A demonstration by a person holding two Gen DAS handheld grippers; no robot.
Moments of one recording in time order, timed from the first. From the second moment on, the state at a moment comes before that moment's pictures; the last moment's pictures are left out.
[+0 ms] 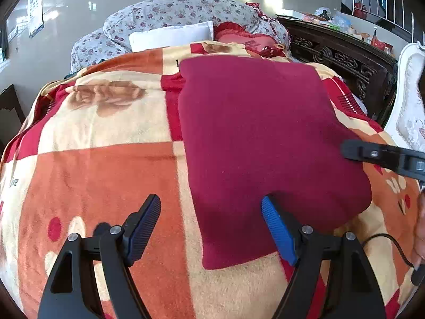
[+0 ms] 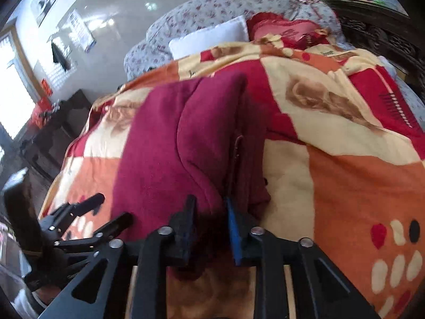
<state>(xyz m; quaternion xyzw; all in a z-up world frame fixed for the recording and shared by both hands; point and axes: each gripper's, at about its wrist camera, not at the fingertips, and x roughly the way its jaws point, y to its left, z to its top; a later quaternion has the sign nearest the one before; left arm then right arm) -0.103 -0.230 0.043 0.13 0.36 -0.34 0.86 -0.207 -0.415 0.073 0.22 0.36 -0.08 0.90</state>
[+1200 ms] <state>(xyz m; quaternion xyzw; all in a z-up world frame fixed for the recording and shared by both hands) -0.061 -0.248 0.054 0.09 0.38 -0.31 0.87 -0.137 -0.403 0.070 0.13 0.38 -0.10 0.91</state>
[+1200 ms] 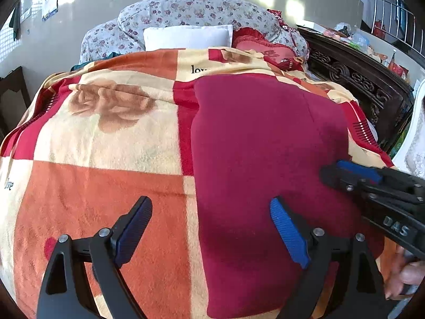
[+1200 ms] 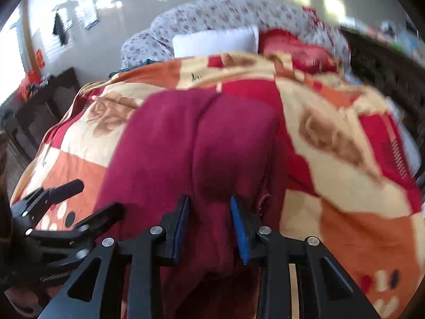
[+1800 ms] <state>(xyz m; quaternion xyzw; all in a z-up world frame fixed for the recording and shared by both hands) -0.037 -0.213 0.044 -0.02 0.43 -0.35 0.83 -0.199 -0.445 0.068 0.27 0.32 -0.08 0.91</state>
